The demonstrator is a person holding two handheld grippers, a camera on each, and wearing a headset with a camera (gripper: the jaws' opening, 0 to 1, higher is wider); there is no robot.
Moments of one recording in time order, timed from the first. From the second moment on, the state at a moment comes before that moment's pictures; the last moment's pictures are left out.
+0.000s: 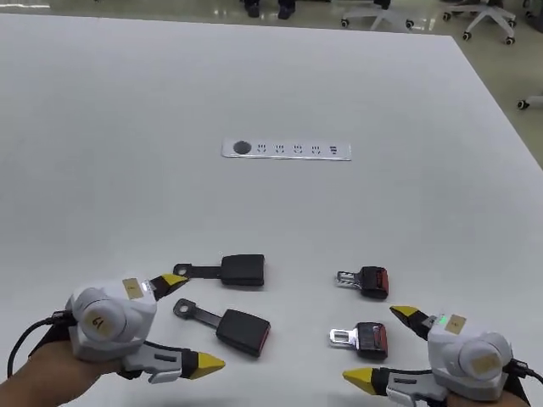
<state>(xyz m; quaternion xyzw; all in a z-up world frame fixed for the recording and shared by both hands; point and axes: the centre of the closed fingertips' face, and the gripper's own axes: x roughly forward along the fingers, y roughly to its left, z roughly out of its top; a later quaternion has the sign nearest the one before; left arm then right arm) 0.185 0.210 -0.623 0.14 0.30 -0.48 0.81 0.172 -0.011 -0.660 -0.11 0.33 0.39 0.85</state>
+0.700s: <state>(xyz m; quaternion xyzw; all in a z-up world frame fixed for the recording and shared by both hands) 0.183 0.181 -0.661 0.23 0.30 -0.58 0.72 0.171 -0.013 -0.676 -0.14 0.35 0.45 0.81</state>
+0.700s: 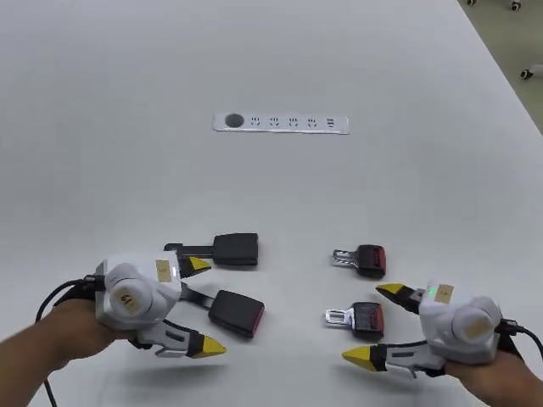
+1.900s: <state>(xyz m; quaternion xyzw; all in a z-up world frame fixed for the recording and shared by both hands) 0.191 0.171 -0.693 0.28 0.32 -0.61 0.66 0.174 -0.023 -0.687 -0.21 0.37 0.53 0.73</state>
